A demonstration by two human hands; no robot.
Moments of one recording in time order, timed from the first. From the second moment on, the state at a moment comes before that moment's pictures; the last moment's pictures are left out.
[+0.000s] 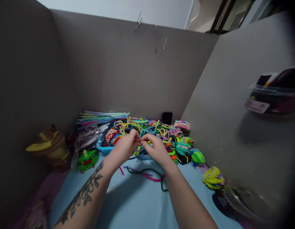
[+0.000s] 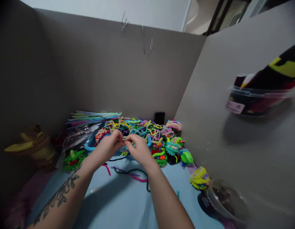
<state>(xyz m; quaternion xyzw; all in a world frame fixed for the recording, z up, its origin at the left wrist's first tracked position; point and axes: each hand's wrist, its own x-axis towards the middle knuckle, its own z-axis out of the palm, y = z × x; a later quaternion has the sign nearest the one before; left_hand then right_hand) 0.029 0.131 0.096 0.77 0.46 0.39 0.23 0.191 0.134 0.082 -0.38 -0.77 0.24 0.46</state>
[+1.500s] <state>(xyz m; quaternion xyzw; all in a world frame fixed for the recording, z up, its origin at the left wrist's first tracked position) 0.026 0.149 0.078 0.81 0.45 0.29 0.24 0.189 0.149 0.061 -0.44 -0.74 0.28 0.43</state>
